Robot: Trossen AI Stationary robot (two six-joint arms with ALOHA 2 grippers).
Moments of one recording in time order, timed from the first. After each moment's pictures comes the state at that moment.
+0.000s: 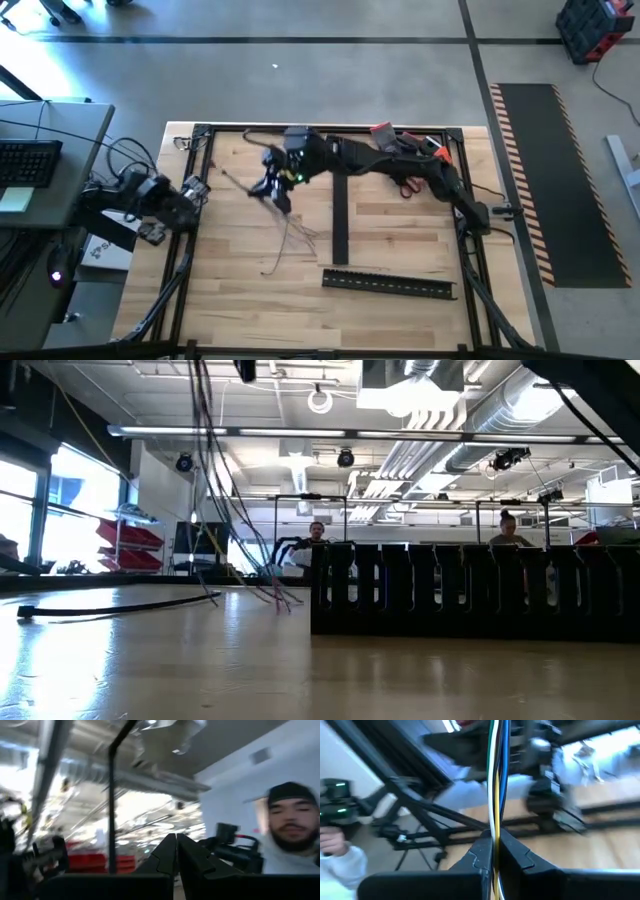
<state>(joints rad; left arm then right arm) -0.14 0.11 0.17 0.70 0.49 -0.26 -0.04 2.22 2.34 -0.44 -0.41 0.29</state>
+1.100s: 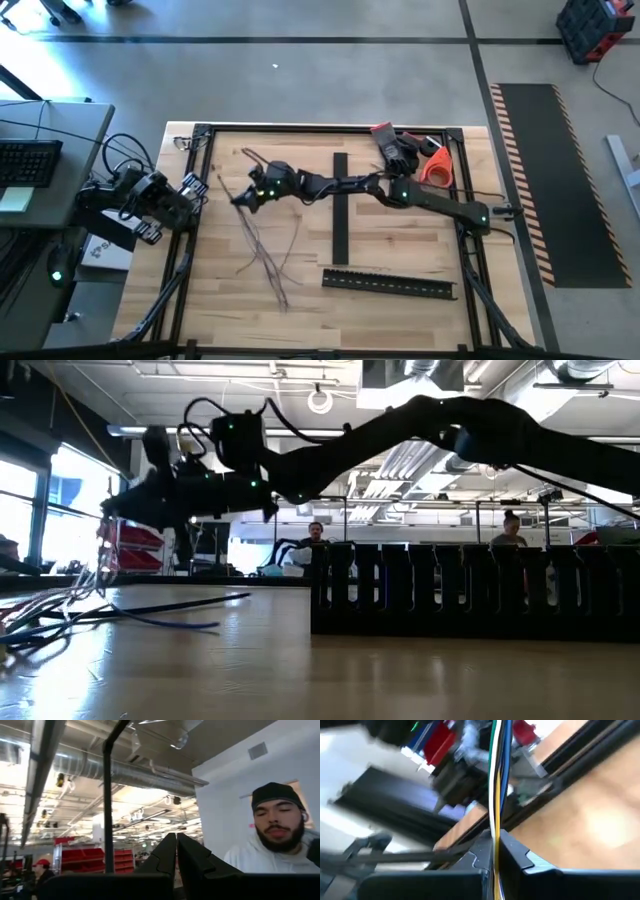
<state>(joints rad) -0.14 0.11 0.23 0.59 0.48 -0.25 -0.14 2.78 2.34 0.28 -0.37 0.82</state>
